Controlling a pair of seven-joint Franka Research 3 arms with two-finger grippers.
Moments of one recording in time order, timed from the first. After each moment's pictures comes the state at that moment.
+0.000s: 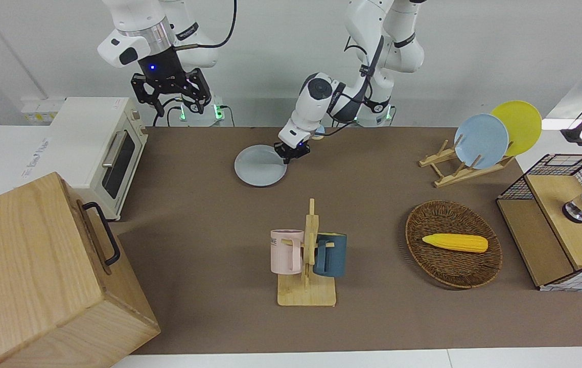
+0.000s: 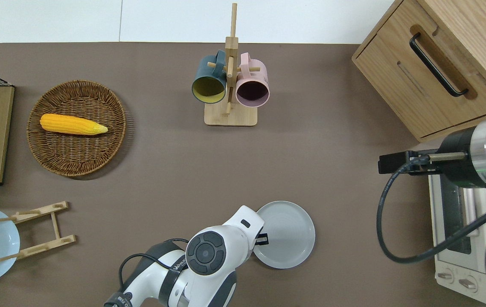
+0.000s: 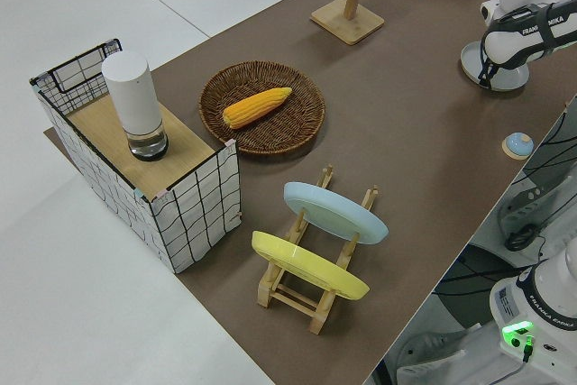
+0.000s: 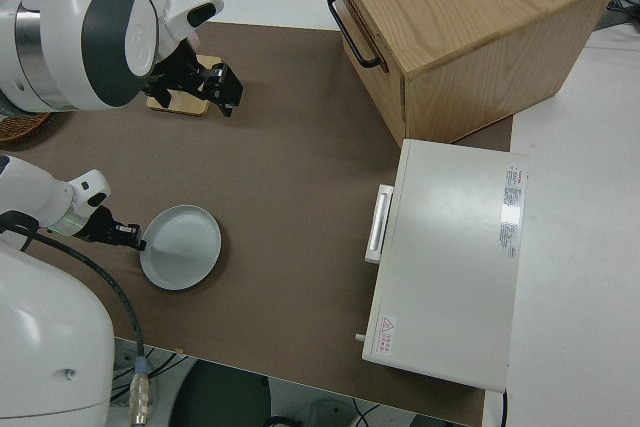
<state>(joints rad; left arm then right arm) -0.49 0.11 -0.33 -2.33 -0.36 2.55 -0.61 -0.21 -0.06 0.37 -1.54 0.10 1.52 0.18</state>
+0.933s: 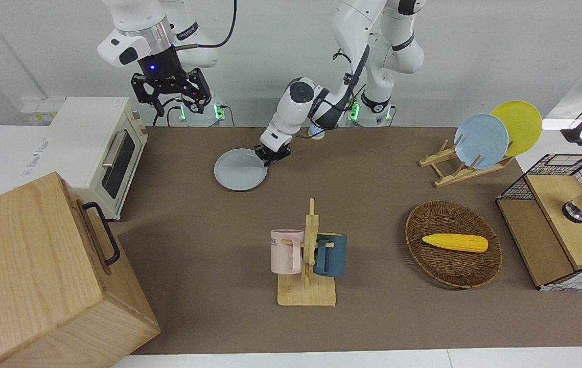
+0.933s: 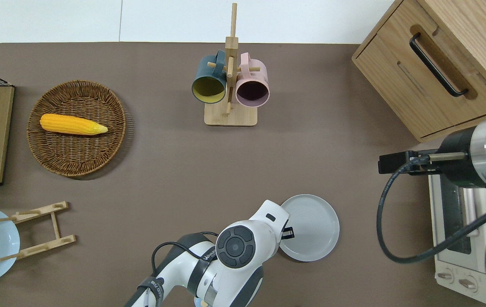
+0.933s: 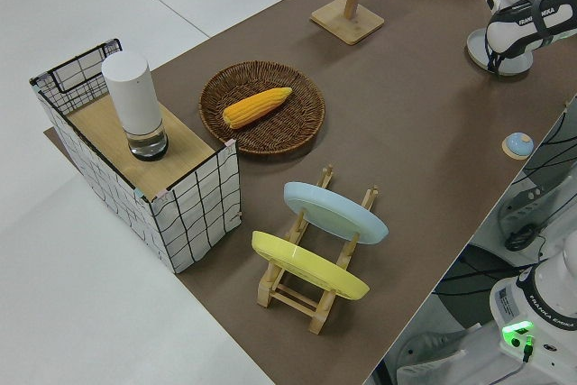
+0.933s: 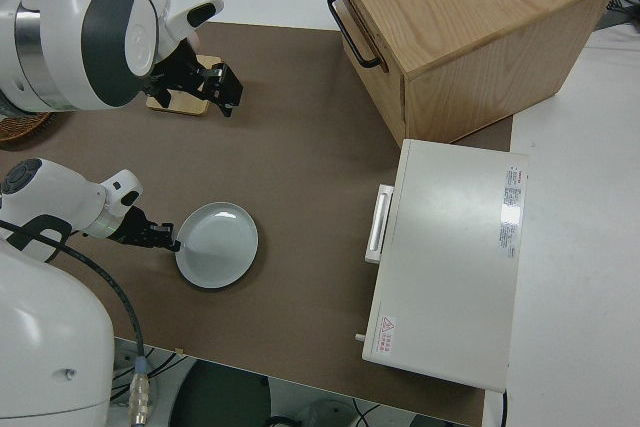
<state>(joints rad) -0.56 0.24 -0.32 -2.18 -0.36 2.59 -0.74 -0.21 -0.06 0.37 -1.54 0.10 1.52 0.18</state>
